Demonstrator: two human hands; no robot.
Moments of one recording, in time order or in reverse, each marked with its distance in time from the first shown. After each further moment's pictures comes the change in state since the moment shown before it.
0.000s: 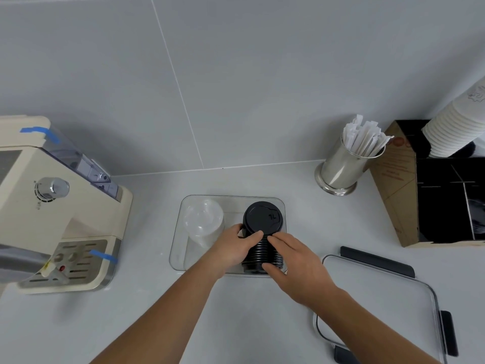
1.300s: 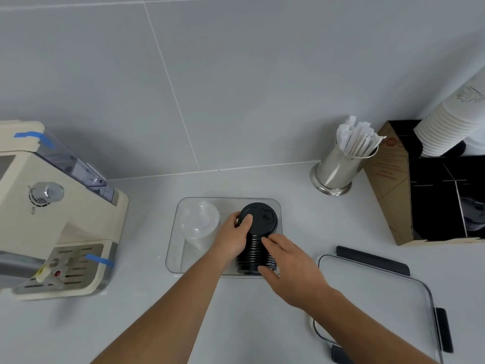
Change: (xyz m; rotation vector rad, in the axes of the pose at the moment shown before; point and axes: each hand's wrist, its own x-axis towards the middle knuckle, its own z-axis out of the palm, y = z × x) left_hand 0.026 0.002 0.010 -0.152 0.136 0.076; right_hand 0.000 -0.009 -0.002 -0.056 -0.092 0.030
